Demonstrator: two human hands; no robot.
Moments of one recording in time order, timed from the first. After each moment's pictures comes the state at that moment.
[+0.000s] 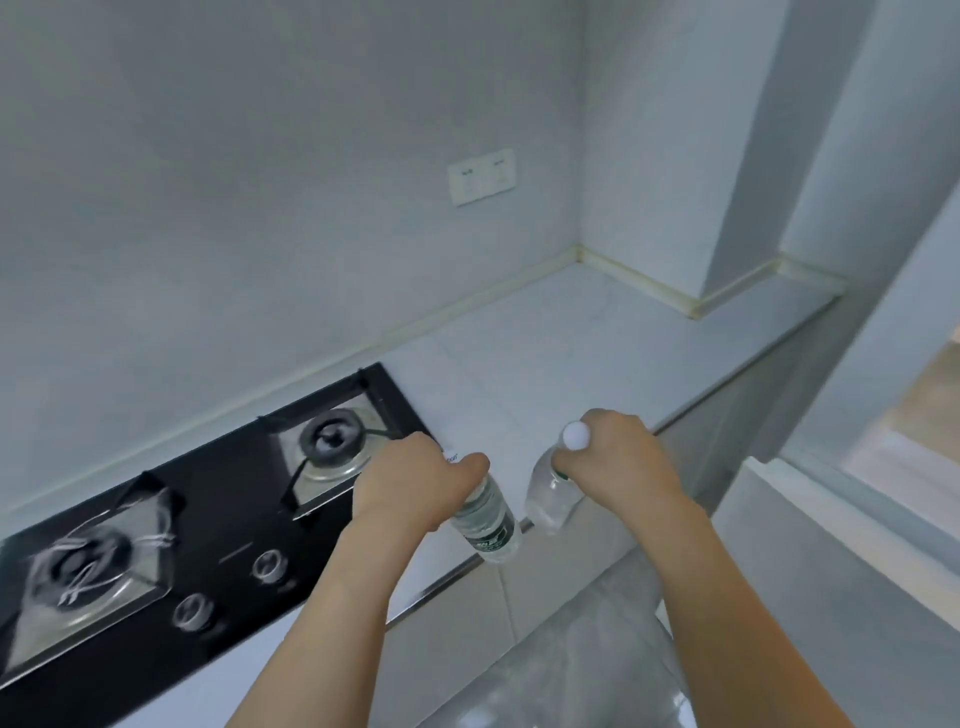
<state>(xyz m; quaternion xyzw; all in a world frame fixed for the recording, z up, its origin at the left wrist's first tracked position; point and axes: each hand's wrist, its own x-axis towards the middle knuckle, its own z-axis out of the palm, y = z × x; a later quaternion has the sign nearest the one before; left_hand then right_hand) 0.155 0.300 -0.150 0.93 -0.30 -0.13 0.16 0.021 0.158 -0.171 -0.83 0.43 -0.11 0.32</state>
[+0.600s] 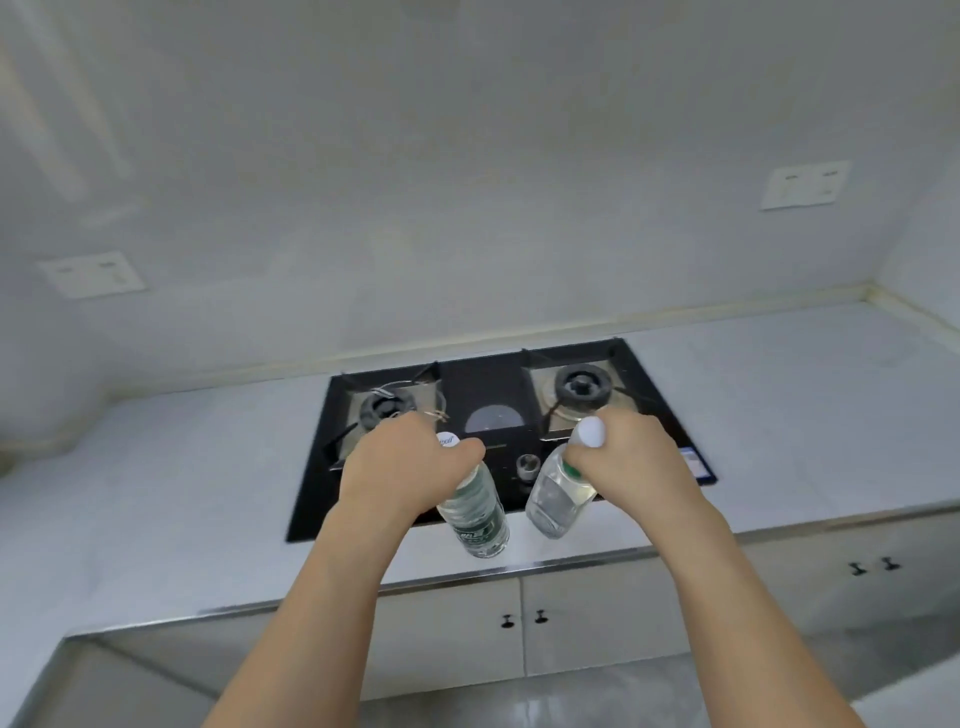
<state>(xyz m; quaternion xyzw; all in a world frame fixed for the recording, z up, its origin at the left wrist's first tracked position) 0.224 0.644 -0.116 0.98 -0.12 -0.02 0.18 0.156 0.446 -0.151 -0.91 0.23 -0.09 0.32</state>
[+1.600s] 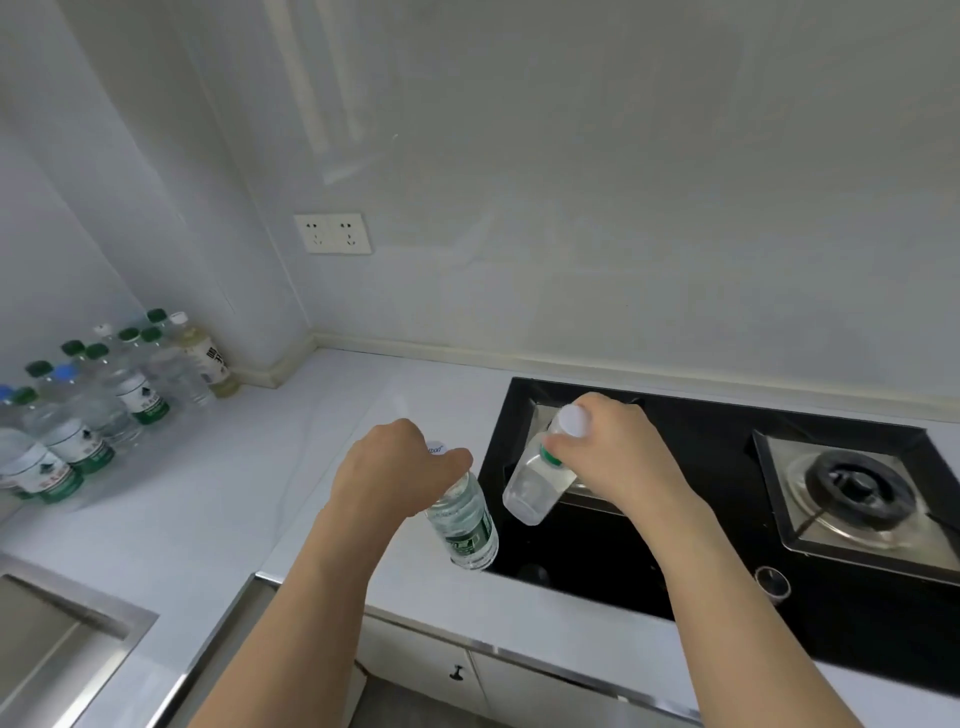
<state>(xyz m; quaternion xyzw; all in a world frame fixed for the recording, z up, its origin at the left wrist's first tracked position) 0.370 0.859 -0.137 0.97 0.11 -0.03 0.19 0.380 0.649 -0.148 -0.94 0.01 -0.02 0.34</state>
